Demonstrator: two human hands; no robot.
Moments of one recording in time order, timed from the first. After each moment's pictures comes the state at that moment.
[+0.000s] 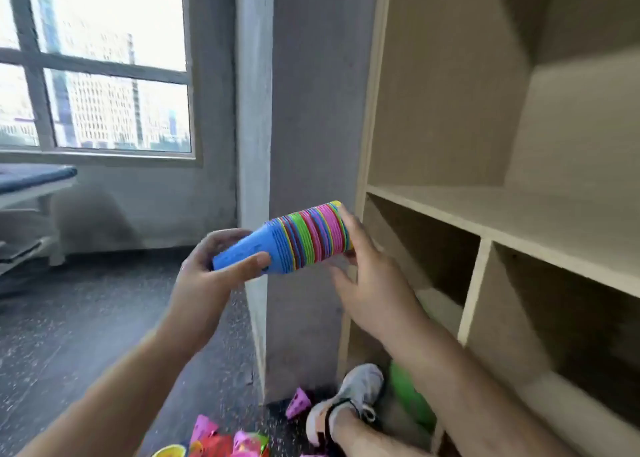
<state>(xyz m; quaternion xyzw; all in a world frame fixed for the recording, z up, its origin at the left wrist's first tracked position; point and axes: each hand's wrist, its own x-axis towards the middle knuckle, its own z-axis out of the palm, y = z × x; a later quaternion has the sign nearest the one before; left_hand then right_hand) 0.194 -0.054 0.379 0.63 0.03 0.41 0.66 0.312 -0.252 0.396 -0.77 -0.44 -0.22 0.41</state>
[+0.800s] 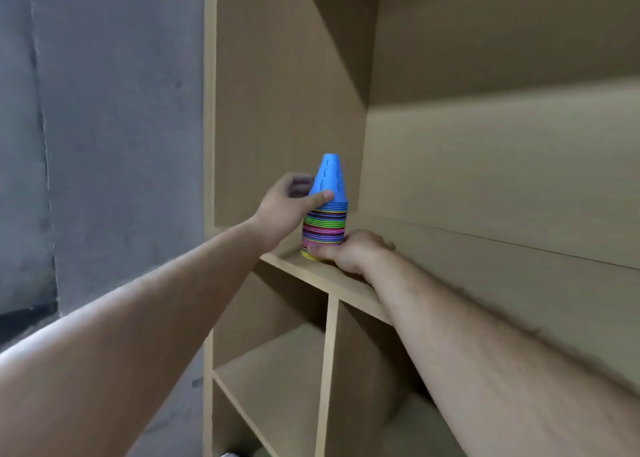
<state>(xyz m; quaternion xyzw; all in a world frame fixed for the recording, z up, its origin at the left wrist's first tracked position) 0.526 -0.237 0.536 0.73 -0.16 0.23 0.63 0.499 -0.384 0.514 -0.95 0.03 -0.09 0.31</state>
